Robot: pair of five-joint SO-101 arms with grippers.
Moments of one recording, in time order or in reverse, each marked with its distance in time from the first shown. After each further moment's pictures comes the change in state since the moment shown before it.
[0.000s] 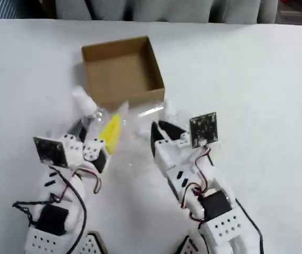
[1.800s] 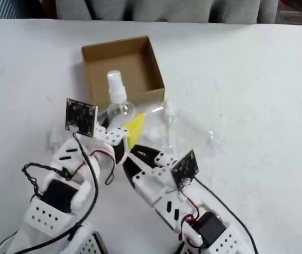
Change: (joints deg) left arm 10.5 33.8 -22.7 3.6 -0.1; right arm -14.5 -25.5 15.2 -3.3 5.1
